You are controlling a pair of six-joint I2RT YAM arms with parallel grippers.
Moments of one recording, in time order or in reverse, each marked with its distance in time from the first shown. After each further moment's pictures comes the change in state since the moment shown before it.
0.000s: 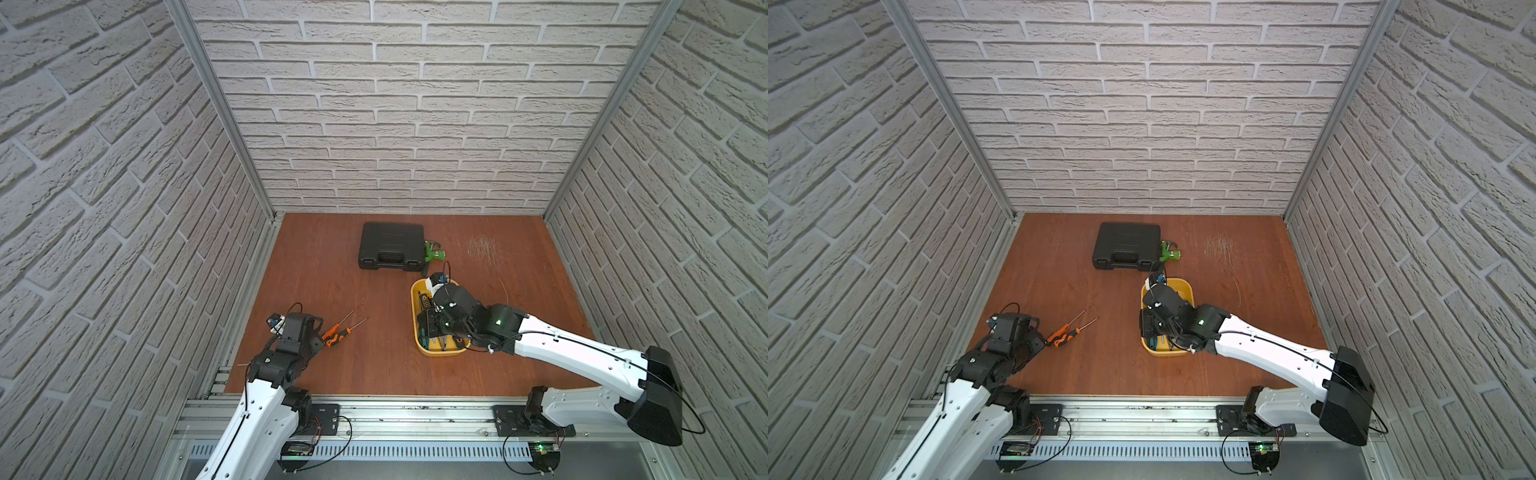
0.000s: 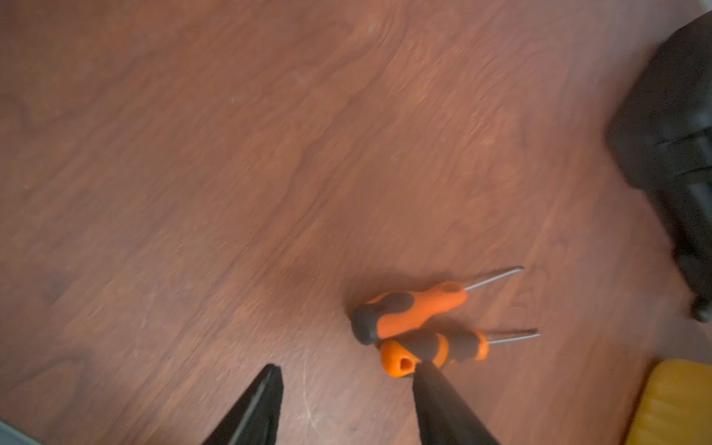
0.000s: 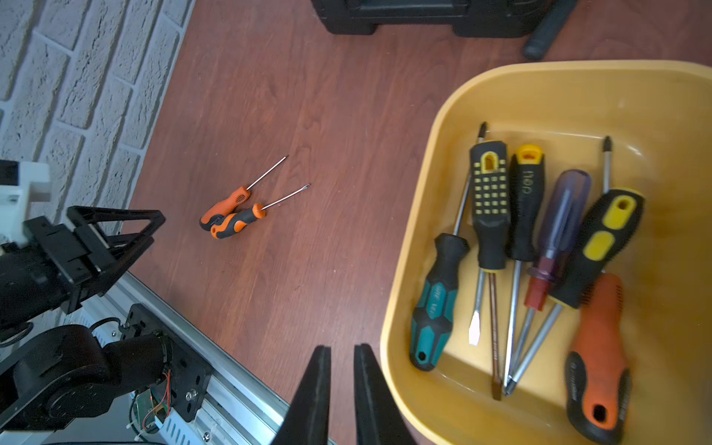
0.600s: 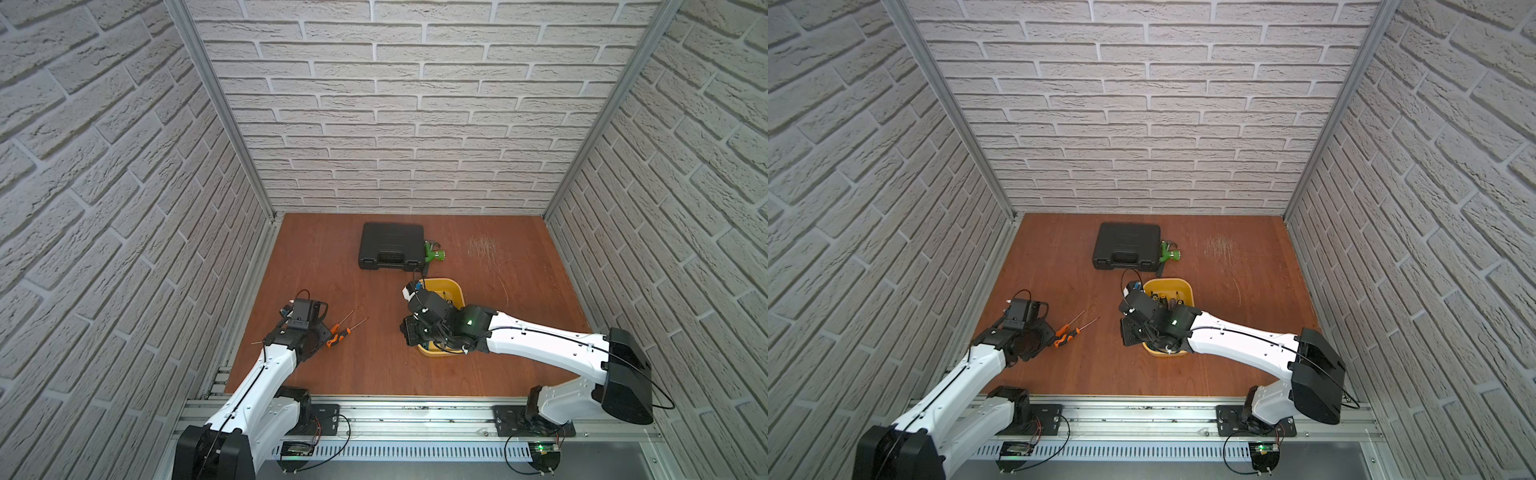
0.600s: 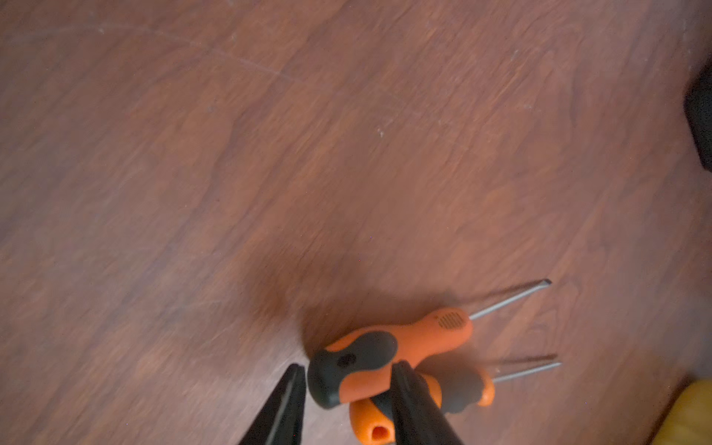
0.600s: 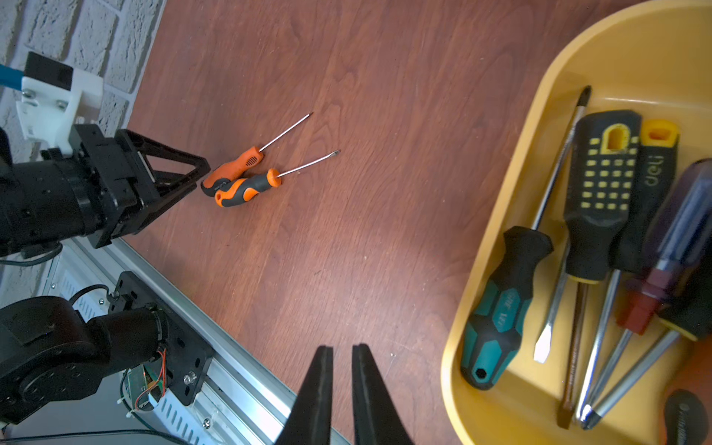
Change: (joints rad) left arm 0.047 0.299 -0.002 0.254 0.093 0.014; right arm 0.090 0.166 0.079 0.016 -0.026 -0.001
